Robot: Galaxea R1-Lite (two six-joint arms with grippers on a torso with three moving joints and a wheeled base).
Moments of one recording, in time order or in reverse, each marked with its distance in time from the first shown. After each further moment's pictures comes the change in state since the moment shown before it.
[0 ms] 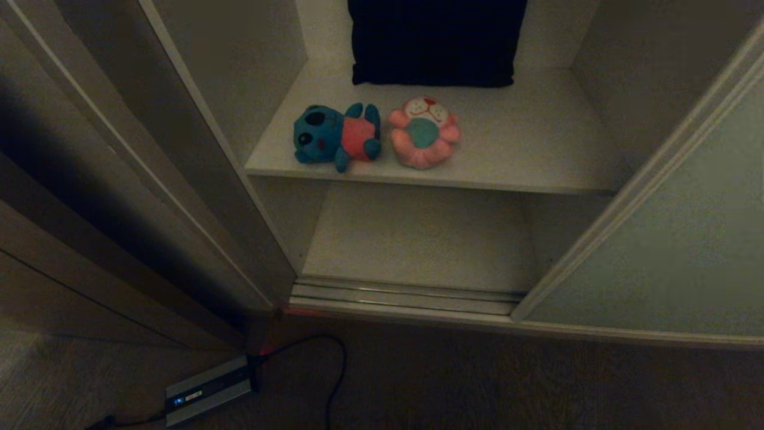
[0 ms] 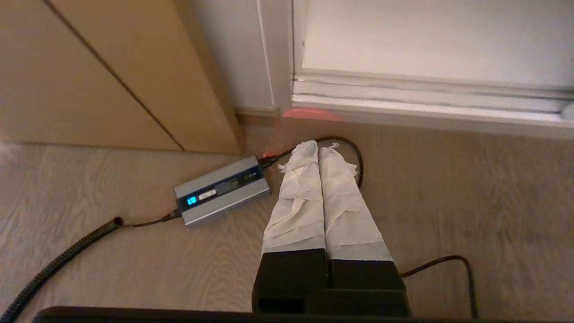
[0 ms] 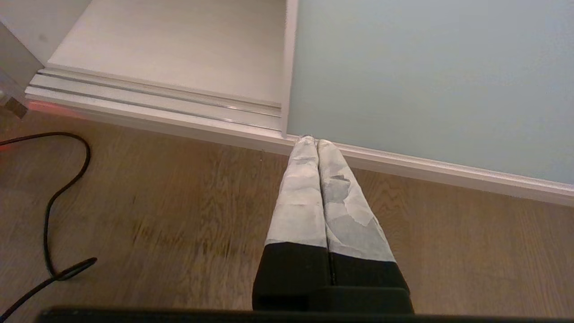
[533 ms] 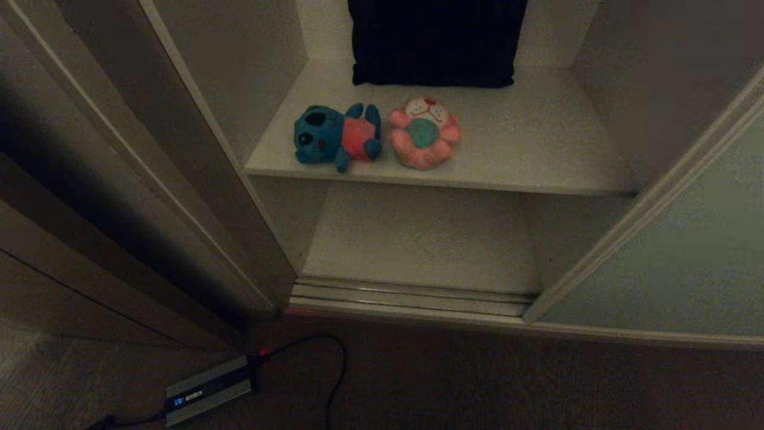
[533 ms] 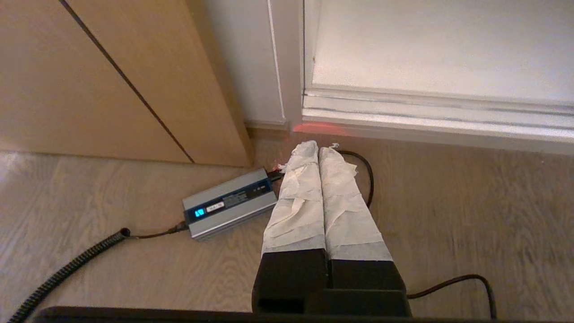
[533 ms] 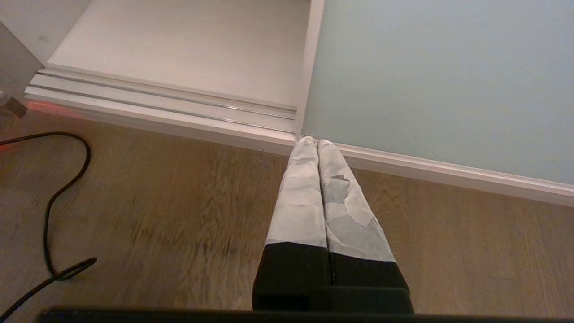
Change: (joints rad) left arm -0.002 -0.128 0.097 -0.036 0.032 0.008; right arm 0.000 0.000 0.000 0.000 0.000 0.000
